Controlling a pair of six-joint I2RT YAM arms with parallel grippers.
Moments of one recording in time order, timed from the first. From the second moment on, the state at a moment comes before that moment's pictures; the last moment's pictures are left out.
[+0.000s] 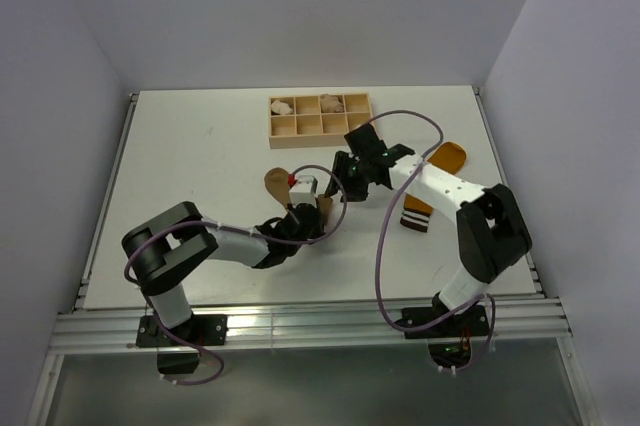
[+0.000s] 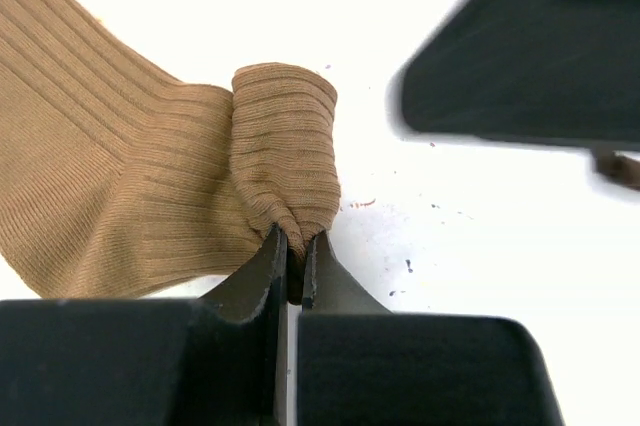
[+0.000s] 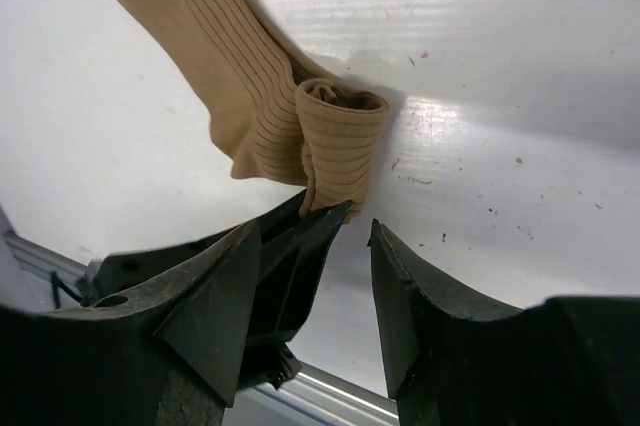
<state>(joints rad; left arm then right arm) -1.02 1.75 0.70 0.50 -0.47 -0.70 0.55 1.65 1.16 -0.54 -0.17 0.75</state>
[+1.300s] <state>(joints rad) -0.71 1.86 0.47 1.05 0.19 -1.05 0.48 1.69 0.64 0.33 -0.37 1.12</state>
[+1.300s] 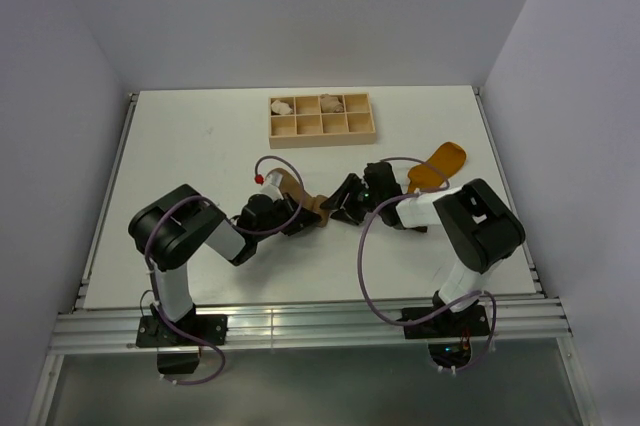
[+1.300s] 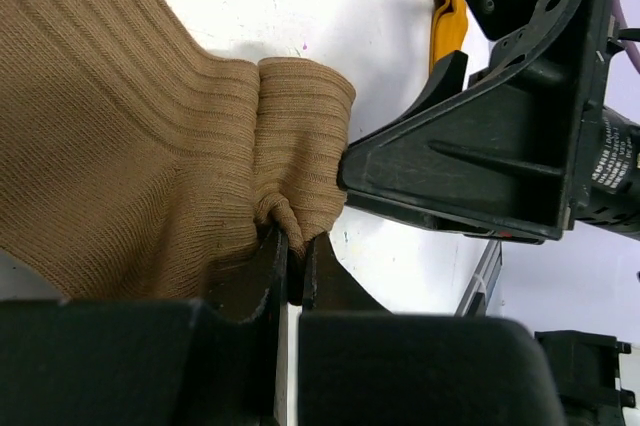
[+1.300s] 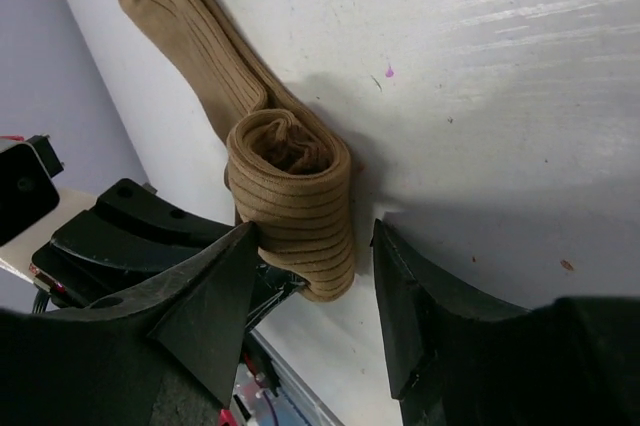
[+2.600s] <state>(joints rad) -1.02 1.63 0.67 0.54 -0.33 -0.67 0.55 1.81 1.17 -0.52 -0.03 0.76</state>
